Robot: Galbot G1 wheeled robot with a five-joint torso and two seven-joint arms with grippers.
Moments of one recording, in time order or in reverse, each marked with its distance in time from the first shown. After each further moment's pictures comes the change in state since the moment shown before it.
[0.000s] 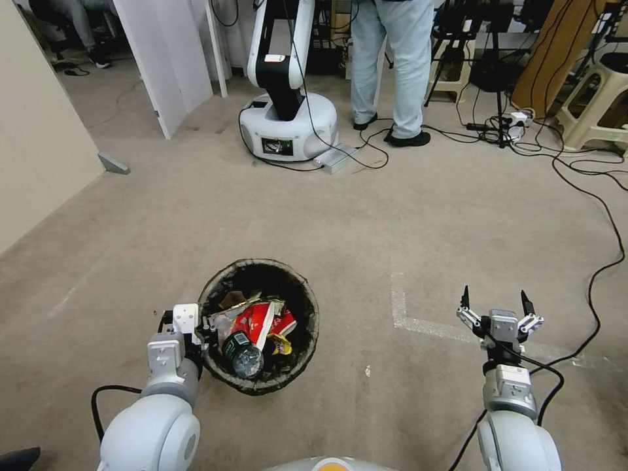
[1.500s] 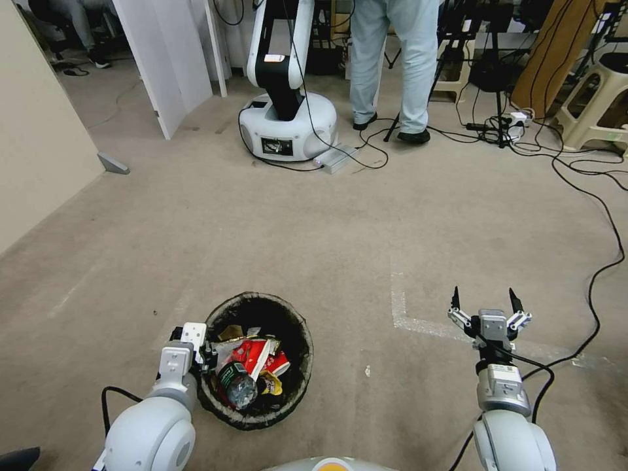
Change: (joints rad) left arm 0.025 0.188 0.060 0.101 -0.117 0.033 -0.098; right arm -0.002 -0.036 -0.034 -0.010 -0.015 -0.006 0.003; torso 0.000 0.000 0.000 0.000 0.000
